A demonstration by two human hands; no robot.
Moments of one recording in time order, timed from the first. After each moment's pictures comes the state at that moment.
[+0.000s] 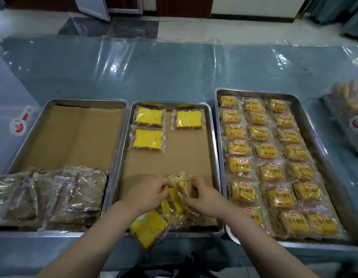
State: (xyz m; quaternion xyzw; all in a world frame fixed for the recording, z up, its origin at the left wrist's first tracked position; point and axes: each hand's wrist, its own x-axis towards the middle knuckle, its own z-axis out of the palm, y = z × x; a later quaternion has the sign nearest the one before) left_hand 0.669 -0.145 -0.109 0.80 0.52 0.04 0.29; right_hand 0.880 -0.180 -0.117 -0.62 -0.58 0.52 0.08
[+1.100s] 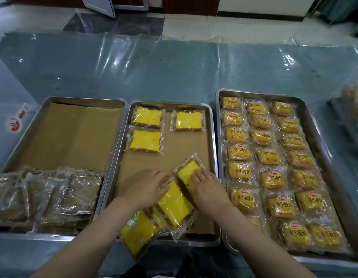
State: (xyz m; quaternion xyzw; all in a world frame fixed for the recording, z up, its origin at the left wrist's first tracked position) left_hand 0.678 -0.120 -0.134 0.78 0.53 0.02 0.33; right_hand 0.894 -0.152 -0.146 -0.60 -0.79 0.14 -0.04
